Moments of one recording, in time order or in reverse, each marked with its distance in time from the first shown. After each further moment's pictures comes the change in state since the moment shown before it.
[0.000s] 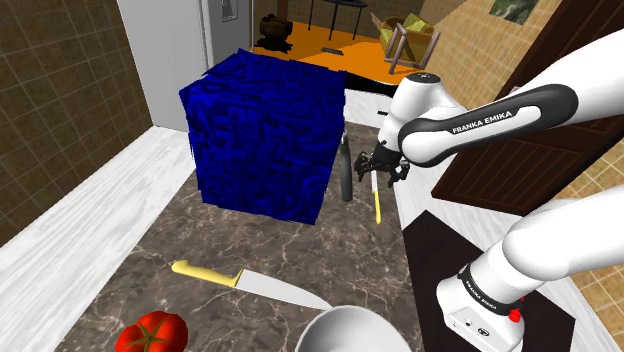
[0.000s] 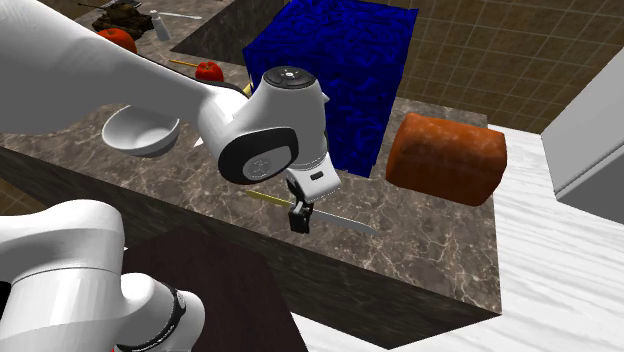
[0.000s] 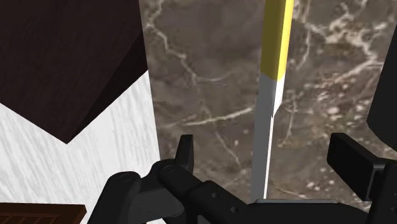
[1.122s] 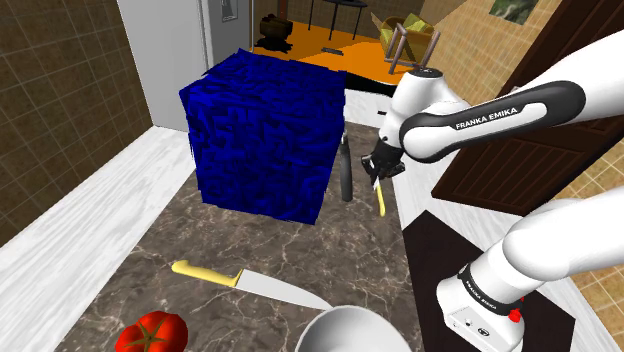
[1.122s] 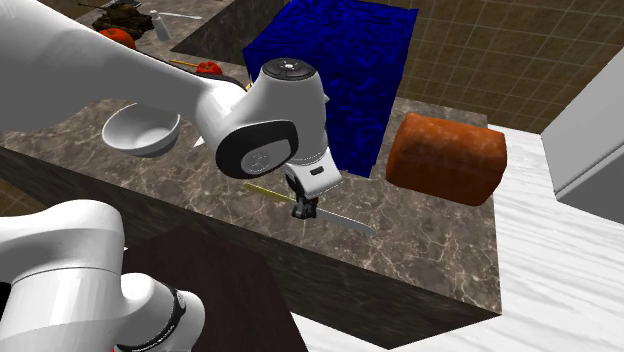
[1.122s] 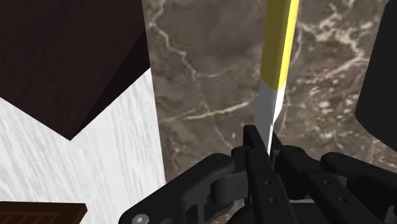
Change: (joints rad) arm 0.005 -0.023 -0.004 0.014 0.006 -0.036 -0.005
